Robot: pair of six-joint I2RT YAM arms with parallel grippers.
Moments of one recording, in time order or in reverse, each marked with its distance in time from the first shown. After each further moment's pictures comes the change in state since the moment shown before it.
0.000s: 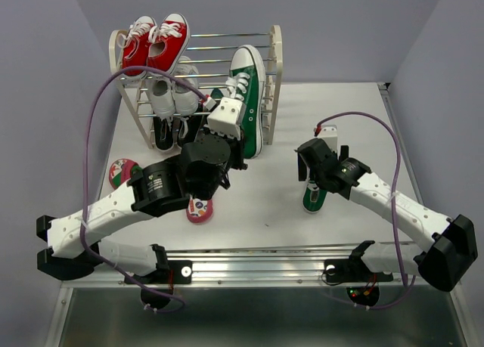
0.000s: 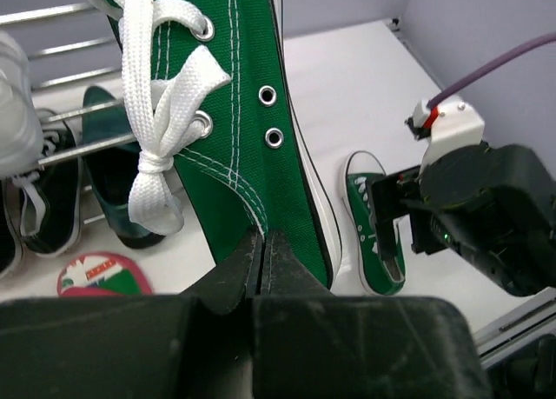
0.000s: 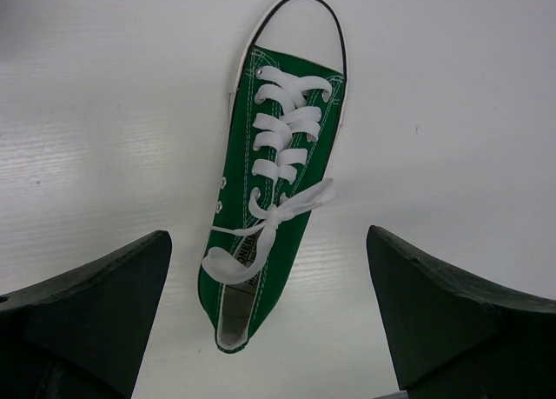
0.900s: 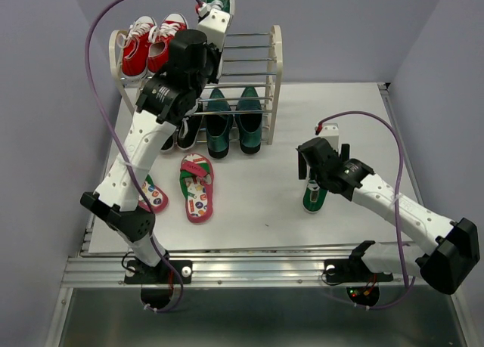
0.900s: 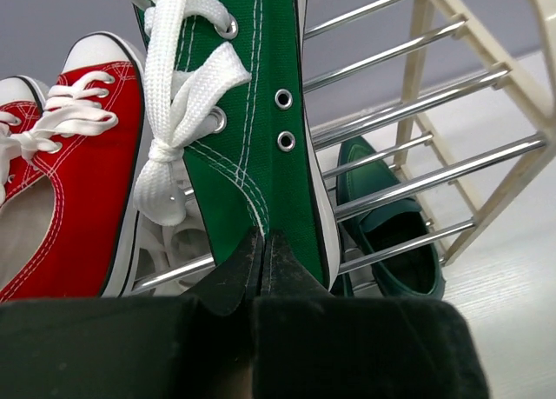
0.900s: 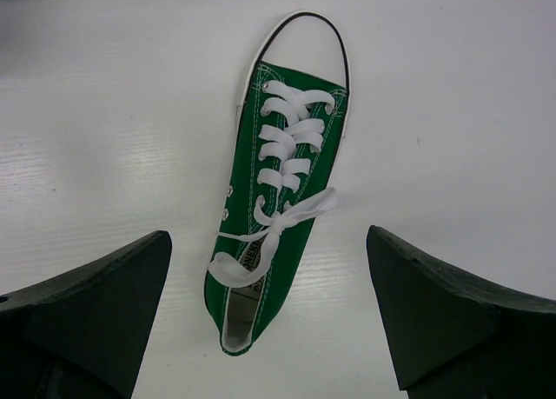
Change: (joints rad) left arm 0.665 0.472 0.626 -0.079 0.429 0.480; right arm 0.000 -0.025 -0.001 0.027 -0.001 -0.020
